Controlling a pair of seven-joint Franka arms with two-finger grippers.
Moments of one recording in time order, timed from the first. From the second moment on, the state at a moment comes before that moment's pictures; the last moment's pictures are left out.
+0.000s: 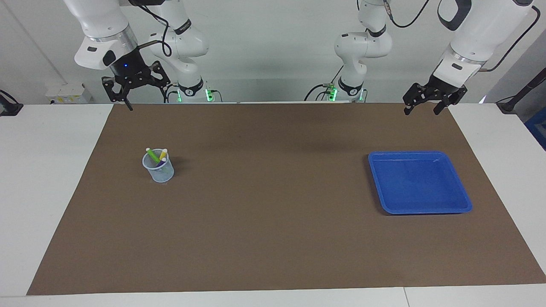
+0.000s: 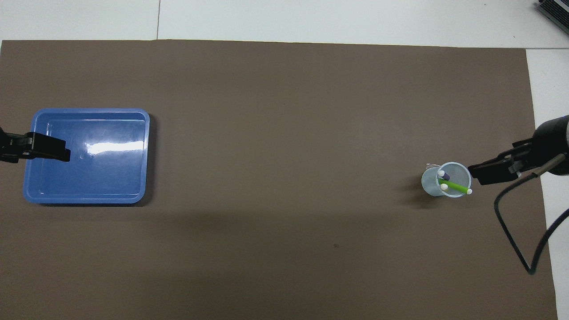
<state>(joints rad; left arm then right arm) -0.06 -0.06 0.02 -1.65 -0.04 1.56 0.00 0.03 -0.07 0.03 -1.62 0.04 1.55 -0.37</state>
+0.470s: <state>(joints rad) -0.06 -0.06 0.02 -1.65 -0.03 1.56 0.00 0.03 -0.03 0.01 -1.57 0.04 1.53 -0.36</state>
